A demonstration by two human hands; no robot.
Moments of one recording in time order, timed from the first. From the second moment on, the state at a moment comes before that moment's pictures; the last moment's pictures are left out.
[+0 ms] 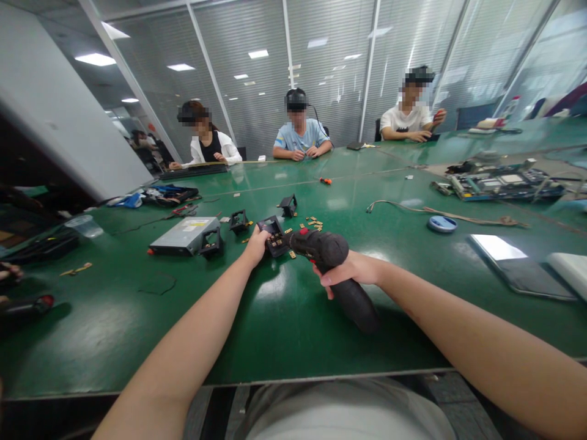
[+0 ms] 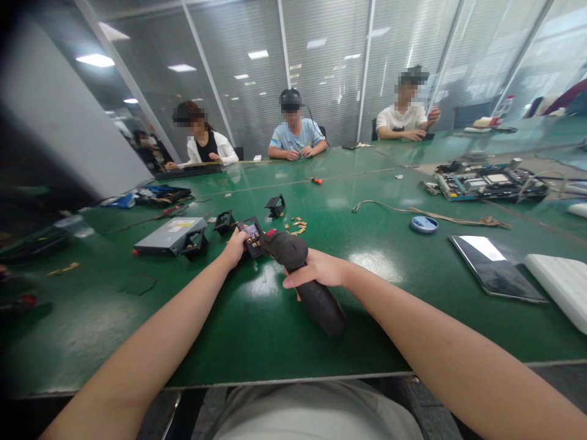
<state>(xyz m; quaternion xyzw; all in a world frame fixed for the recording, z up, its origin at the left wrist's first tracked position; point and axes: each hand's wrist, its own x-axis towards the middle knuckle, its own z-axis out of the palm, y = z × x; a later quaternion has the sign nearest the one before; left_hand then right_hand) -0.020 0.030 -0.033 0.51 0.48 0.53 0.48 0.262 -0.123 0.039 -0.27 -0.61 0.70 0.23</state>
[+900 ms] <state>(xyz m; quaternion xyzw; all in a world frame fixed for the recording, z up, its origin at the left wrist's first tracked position) -0.020 0.029 -0.033 0.53 0.47 0.53 0.48 0.264 -0.121 0.035 -0.27 -0.65 0.68 0.23</state>
